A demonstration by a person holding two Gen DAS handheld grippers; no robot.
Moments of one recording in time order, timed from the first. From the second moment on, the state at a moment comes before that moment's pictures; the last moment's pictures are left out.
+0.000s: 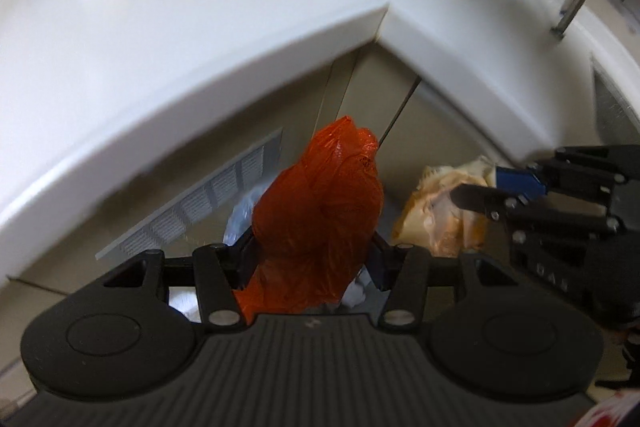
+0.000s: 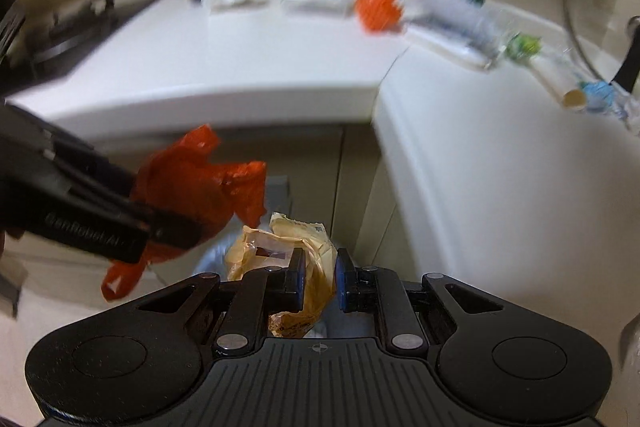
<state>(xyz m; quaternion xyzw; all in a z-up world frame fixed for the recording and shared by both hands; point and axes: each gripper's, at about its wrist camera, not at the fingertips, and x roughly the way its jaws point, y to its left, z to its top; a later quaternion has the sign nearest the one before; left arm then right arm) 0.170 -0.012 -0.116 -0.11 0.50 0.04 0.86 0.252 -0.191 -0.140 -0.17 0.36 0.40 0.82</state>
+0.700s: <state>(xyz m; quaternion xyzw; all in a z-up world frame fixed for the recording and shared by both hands) 0.184 0.005 -0.216 -0.13 0.56 0.04 0.81 0.255 -0.161 -0.253 -0.21 0.44 0.37 0.79</state>
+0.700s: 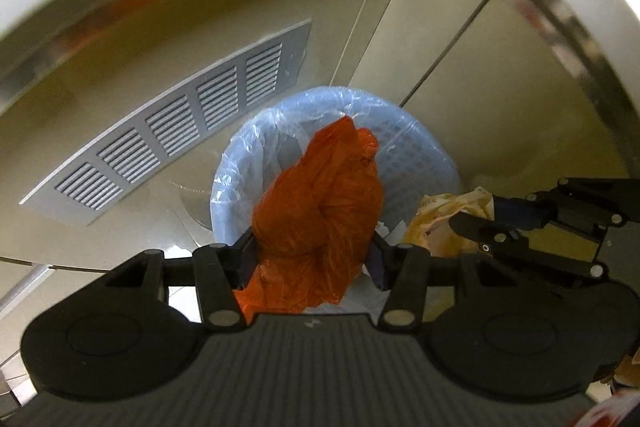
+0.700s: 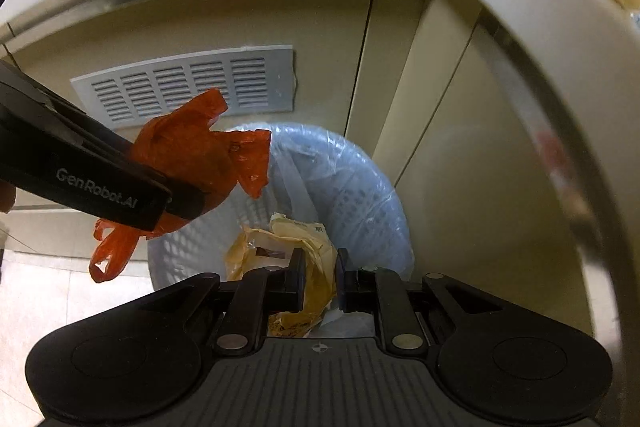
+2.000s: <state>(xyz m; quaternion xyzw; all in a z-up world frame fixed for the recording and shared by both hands) 0.179 0.004 -0.231 -0.13 0.56 0.06 0.81 0.274 -0.155 -0.263 -0.19 0.45 0.35 0.80</state>
